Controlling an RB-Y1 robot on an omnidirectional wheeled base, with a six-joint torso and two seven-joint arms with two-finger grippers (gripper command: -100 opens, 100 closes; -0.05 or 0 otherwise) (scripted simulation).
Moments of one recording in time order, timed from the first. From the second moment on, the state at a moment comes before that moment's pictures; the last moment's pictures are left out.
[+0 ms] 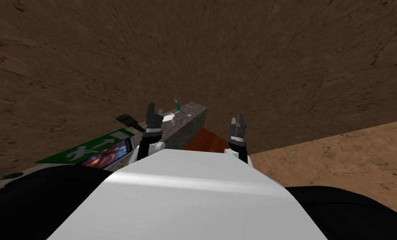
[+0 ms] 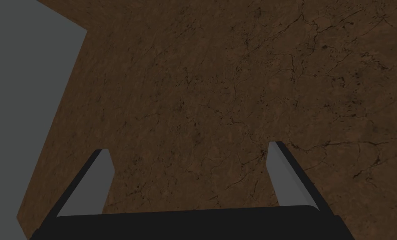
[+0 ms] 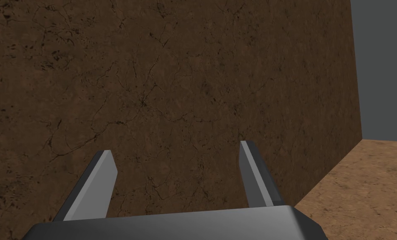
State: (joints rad) left arm 0.50 0.12 0.09 -2.39 0.01 -0.35 -0.08; right arm 0.55 -0.02 0.01 -2.28 0.03 -0.47 0.05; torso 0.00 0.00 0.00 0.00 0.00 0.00
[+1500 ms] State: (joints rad) left arm 0.69 0.25 0.20 -2.47 0.22 0.01 -0.28; right arm 0.55 -0.02 0.01 -2.28 0.03 -0.47 0.05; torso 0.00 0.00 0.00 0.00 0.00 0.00
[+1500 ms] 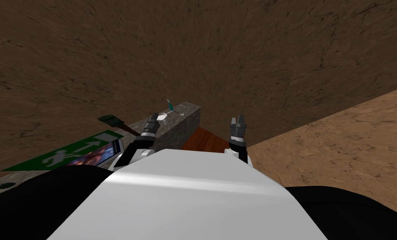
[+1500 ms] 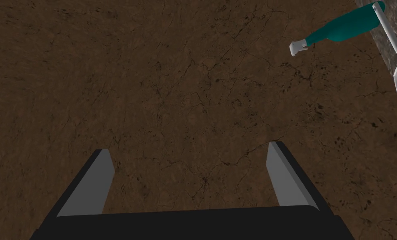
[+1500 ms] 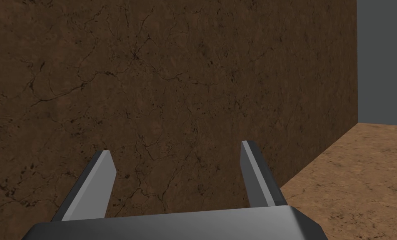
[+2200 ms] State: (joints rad) left arm 0.76 0.28 0.24 -2.48 0.28 0.19 -0.35; right arm 0.55 -0.02 0.01 -2.28 0.03 -0.47 0.05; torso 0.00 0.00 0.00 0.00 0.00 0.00
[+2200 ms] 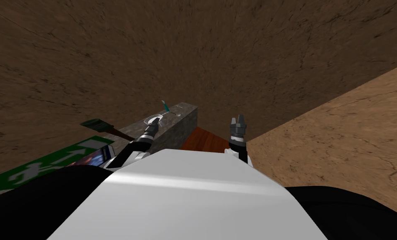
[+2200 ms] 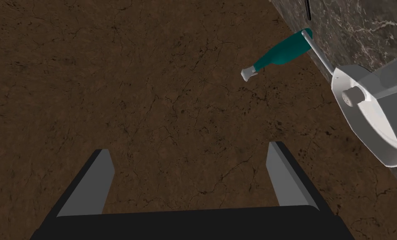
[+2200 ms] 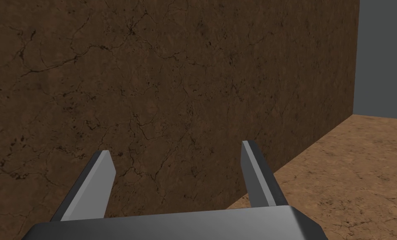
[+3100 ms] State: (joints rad) left arm 0.84 0.31 0.30 -2.48 0.33 0.41 -0.43; right arm 0.55 -0.02 0.01 -2.28 0.03 -0.47 0.05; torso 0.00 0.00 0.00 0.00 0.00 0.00
